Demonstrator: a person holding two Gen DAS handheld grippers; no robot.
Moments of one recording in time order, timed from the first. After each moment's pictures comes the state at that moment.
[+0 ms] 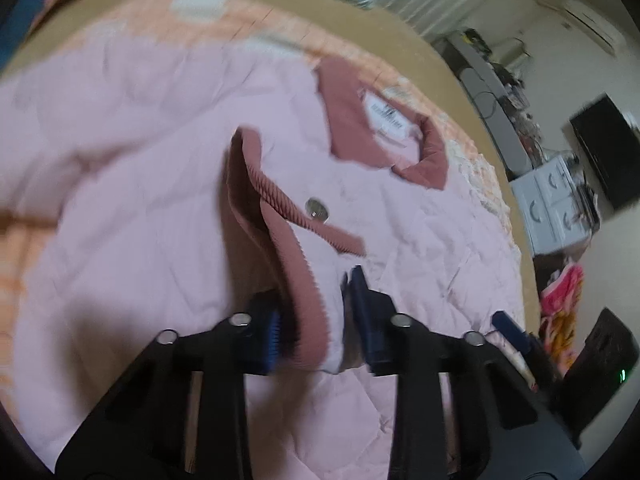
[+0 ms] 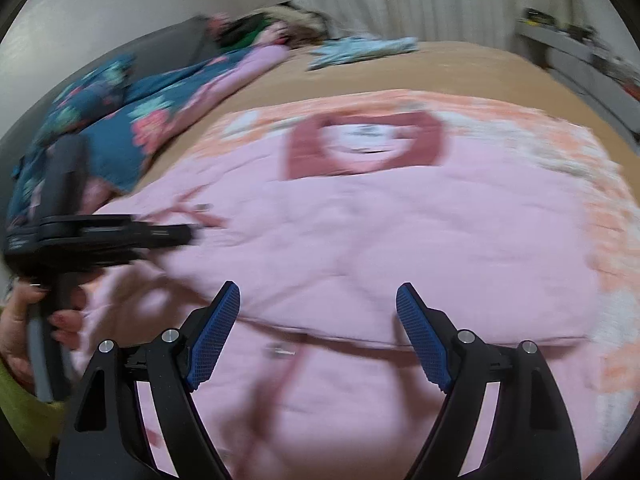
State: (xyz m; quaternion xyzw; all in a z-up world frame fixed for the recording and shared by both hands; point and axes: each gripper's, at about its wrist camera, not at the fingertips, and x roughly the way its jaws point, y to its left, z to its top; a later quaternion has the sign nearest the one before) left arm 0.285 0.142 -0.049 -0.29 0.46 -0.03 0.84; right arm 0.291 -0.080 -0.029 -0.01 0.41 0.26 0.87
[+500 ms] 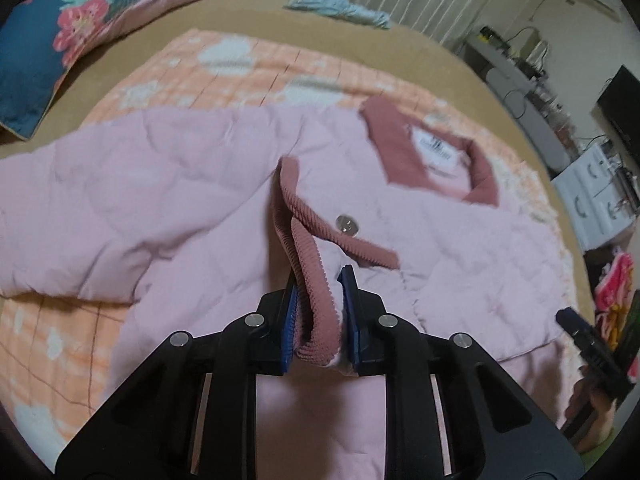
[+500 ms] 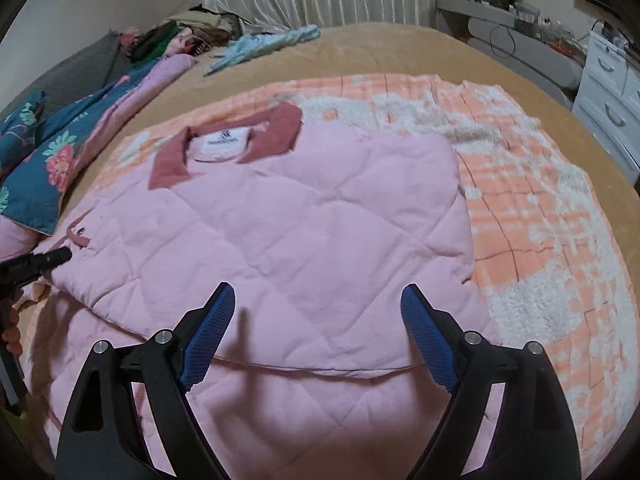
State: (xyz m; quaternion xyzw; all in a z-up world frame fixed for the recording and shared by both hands) left arm 0.297 0.173 -0.057 -0.21 0.46 0.05 0.86; right arm 0.348 -0.154 -0.056 0.00 0.45 0.14 0.88
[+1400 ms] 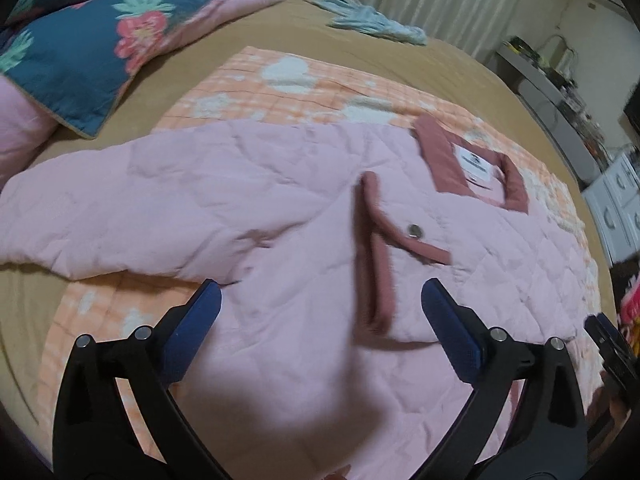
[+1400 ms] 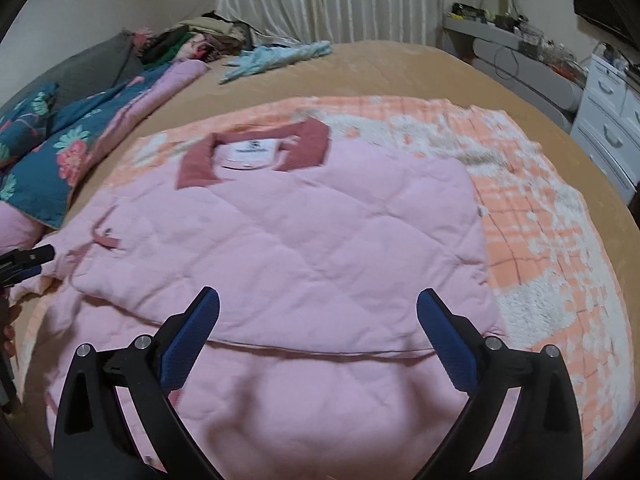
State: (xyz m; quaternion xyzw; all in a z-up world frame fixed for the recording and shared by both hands) left arm 0.250 0.206 -0.027 -0.19 0.45 0.13 0.86; right arm 0.315 -0.120 -0.026 -0.02 0.41 0.15 0.90
